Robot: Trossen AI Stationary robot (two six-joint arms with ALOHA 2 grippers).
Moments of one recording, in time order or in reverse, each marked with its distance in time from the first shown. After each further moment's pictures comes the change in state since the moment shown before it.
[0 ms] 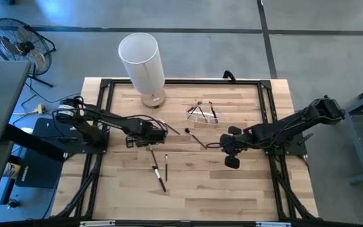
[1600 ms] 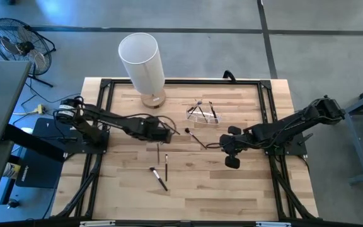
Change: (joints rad) left arm -0.016 0.003 0.098 0.075 -0.254 0.417; right arm 0.000 0.000 0.000 0.001 0.008 -0.026
